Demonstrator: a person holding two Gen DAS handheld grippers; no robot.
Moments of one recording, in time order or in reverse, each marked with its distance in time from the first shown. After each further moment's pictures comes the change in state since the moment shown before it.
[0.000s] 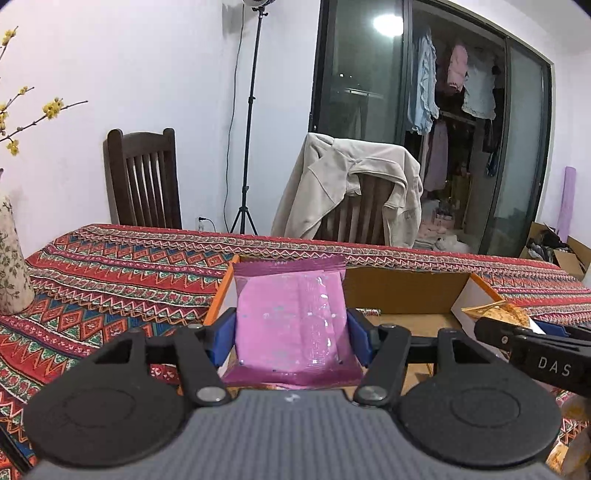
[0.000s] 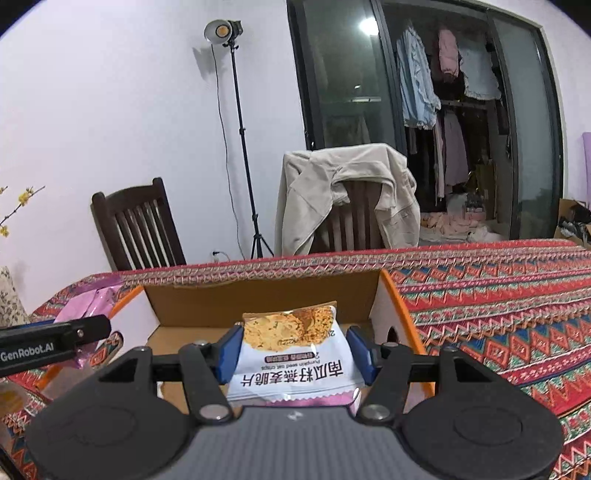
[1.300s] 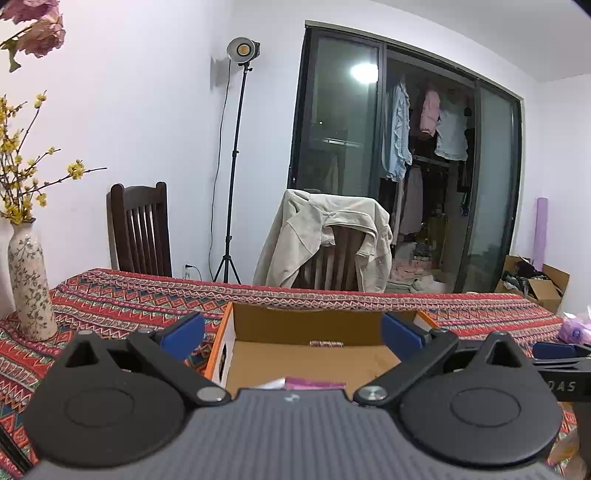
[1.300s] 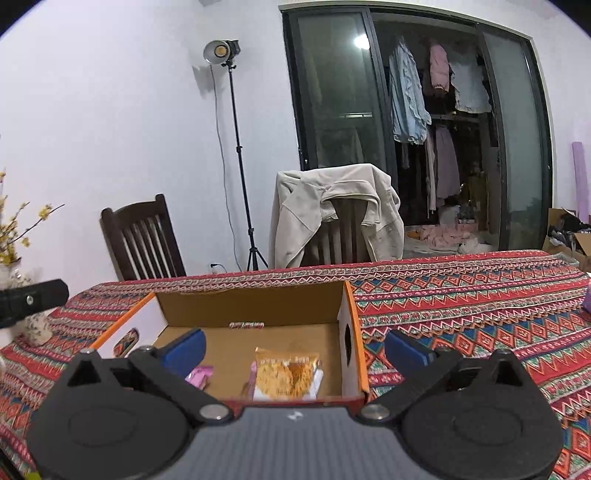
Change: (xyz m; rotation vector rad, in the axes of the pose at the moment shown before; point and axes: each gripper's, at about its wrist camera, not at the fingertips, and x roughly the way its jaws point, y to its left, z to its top) left arm -0.116 0.000 -0.001 0.010 -0.167 -0.066; right arm -0.105 -0.023 -0.008 -0.010 -0.054 -0.016
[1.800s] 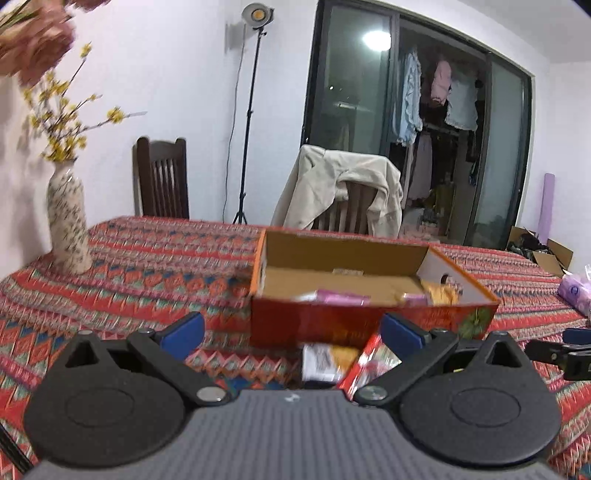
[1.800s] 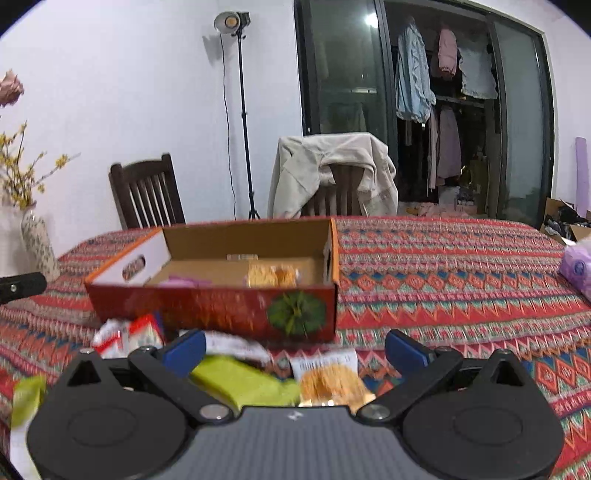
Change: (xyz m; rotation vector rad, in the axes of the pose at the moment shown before) left arm -0.053 0.040 -0.056 -0.027 0.133 0.025; right arm -0.056 -0.013 -0.062 -0.047 0.118 -0.014
